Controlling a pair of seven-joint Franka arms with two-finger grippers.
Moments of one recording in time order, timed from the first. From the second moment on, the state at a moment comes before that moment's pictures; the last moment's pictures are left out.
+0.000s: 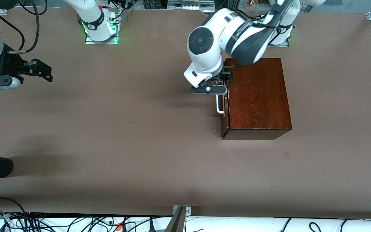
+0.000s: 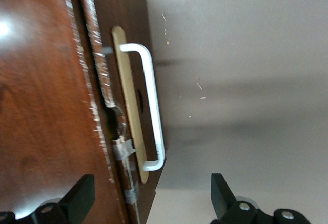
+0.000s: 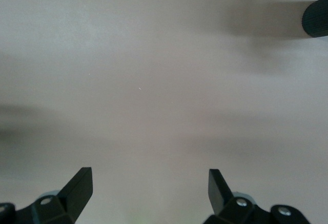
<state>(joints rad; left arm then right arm) -0.69 0.46 -0.06 -1.44 0.05 1.59 -0.67 0.23 0.06 -0.14 -1.53 -0.01 1.54 0.00</state>
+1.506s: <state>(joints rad) -0.73 0.50 -0.06 -1.66 0.14 1.84 -0.80 0.23 0.06 -0.14 -1.53 -0.01 1.55 0.00</state>
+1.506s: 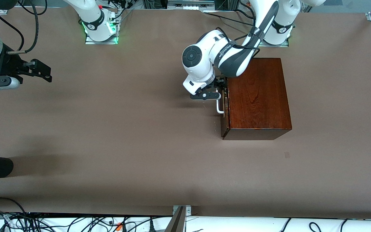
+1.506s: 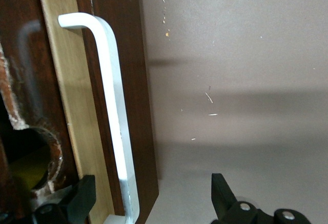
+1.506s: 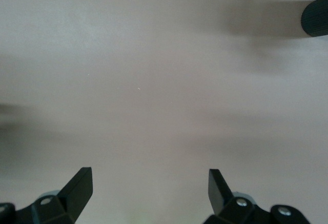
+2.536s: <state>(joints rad) -0.74 0.52 -0.06 -1.66 0.20 1.89 -0.84 0.23 0.06 -0.14 -1.53 -0.01 1.55 0.00</state>
